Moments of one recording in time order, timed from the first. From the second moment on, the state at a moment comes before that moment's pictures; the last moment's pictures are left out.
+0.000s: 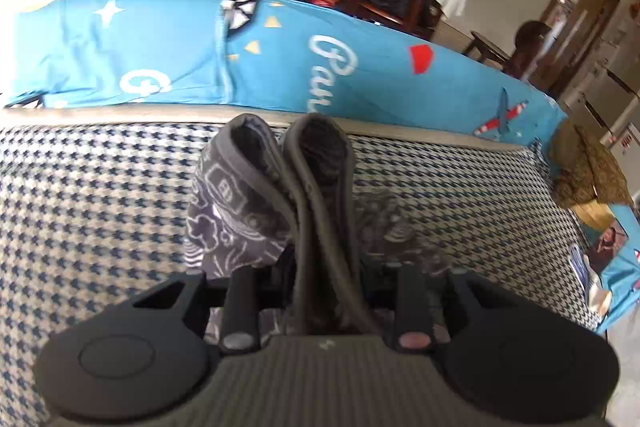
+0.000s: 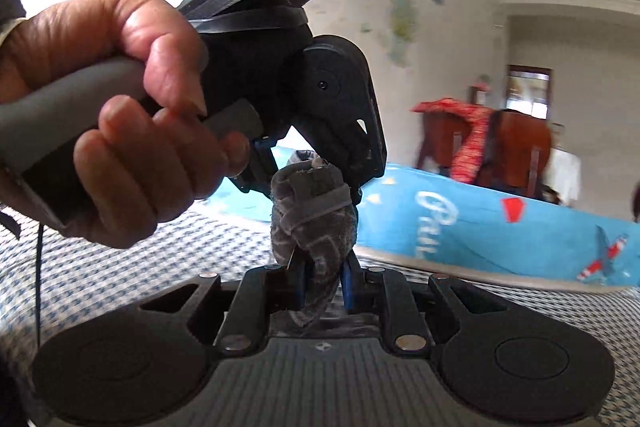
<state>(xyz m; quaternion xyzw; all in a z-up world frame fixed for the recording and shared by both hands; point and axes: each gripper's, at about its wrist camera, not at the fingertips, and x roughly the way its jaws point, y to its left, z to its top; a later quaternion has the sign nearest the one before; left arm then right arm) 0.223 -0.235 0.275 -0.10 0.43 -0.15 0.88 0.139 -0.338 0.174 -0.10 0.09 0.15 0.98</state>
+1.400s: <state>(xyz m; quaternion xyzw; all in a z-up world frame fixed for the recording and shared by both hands) 0.213 -0.285 0.235 0.00 0.48 -0.16 0.86 0.079 -0.496 0.173 0.23 0.26 -0.21 0.91</state>
